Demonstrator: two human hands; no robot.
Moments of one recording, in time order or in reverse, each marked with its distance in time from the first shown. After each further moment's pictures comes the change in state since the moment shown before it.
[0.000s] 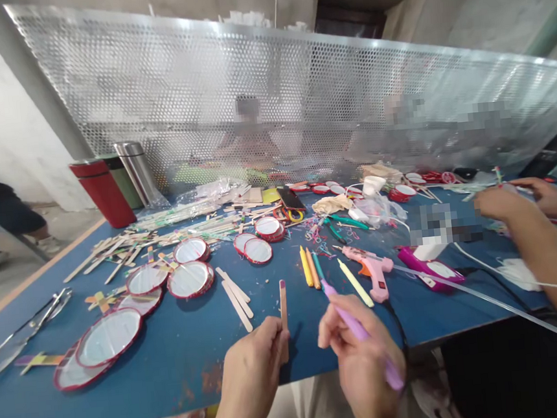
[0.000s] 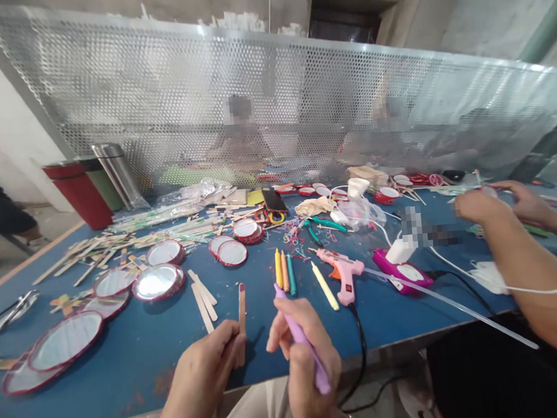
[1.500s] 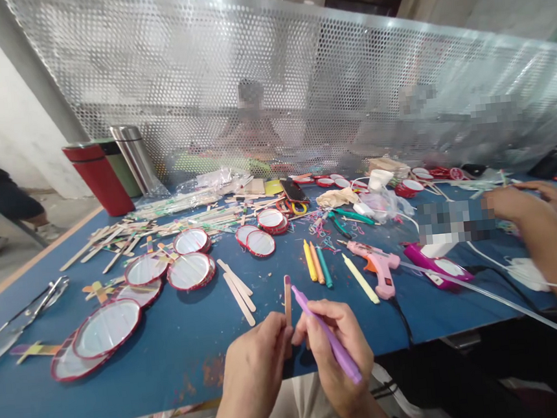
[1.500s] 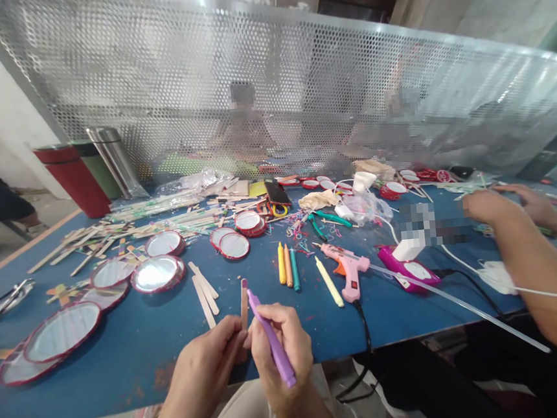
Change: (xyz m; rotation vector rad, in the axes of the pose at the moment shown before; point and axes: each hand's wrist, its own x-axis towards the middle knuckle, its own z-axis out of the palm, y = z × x) left_hand -0.002 -0.003 -0.004 -0.001 -0.063 0.062; right_hand -0.011 0.009 0.031 -0.029 -0.010 0.018
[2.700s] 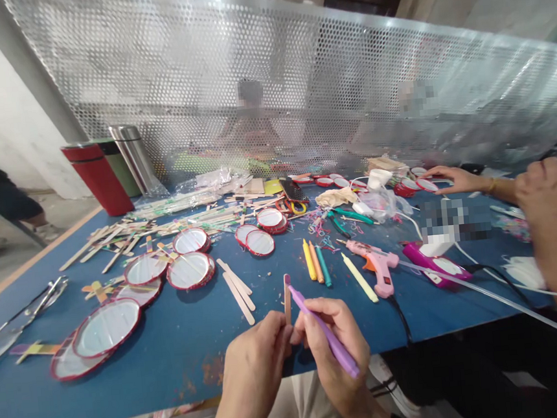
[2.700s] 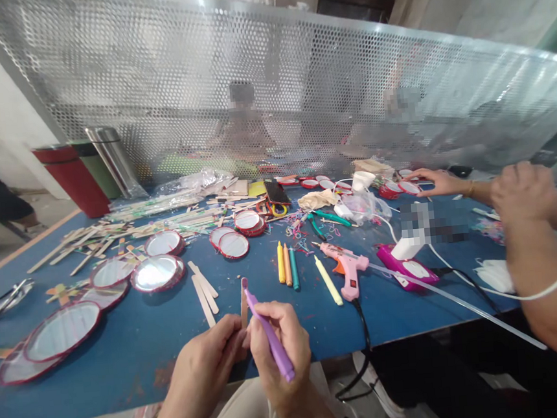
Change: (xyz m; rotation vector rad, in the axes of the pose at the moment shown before) left_hand 0.000 0.002 -0.001 0.000 0.024 0.003; right_hand 0.001 0.001 0.000 0.045 -0.029 0.041
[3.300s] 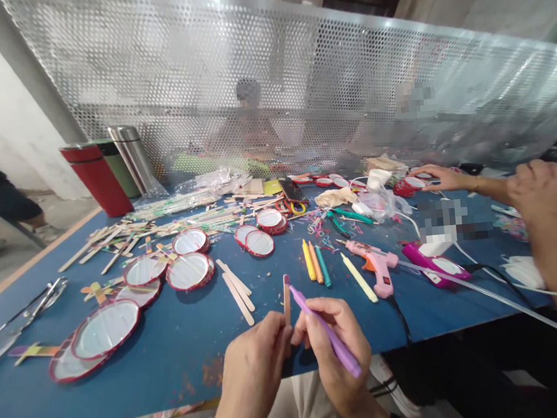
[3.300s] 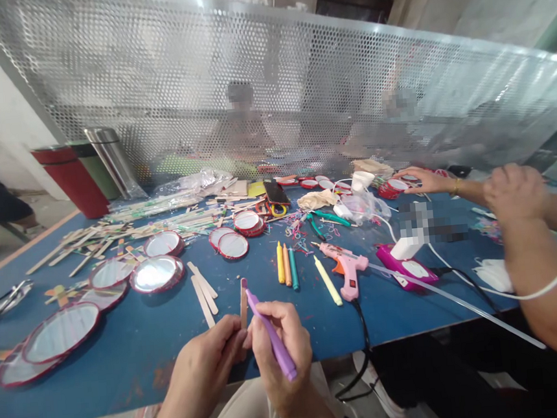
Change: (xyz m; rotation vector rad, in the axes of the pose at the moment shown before) left_hand 0.001 0.001 -0.001 -0.020 0.008 0.007; right_hand 0.000 -0.003 0.000 0.058 -0.008 0.003
